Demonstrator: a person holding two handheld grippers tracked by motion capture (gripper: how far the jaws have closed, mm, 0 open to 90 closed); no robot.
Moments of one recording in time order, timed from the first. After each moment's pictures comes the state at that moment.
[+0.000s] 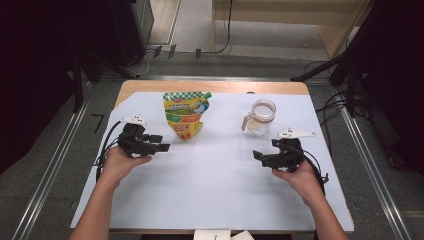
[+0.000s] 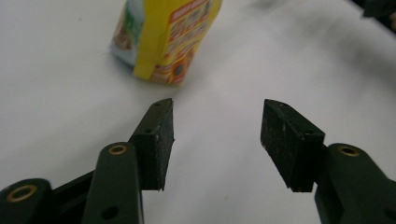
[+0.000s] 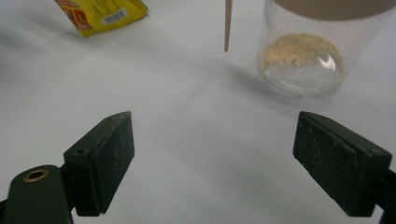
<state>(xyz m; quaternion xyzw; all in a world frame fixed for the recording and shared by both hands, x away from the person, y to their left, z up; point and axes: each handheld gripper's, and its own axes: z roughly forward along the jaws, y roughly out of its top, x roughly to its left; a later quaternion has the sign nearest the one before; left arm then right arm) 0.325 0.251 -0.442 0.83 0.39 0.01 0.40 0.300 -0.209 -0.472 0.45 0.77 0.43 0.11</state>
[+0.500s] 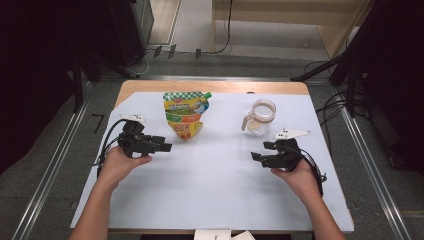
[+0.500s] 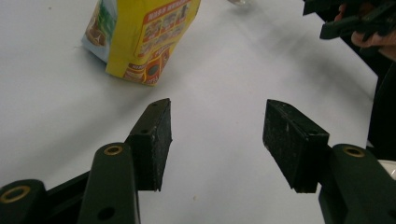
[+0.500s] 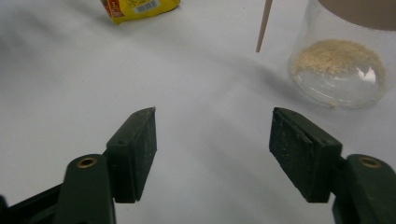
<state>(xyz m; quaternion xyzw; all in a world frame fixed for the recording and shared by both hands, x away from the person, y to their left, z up) 0.325 0.249 -0.437 0.81 0.40 -0.05 0.42 0.304 -0.206 -0.473 0.40 0.80 0.43 0.09</state>
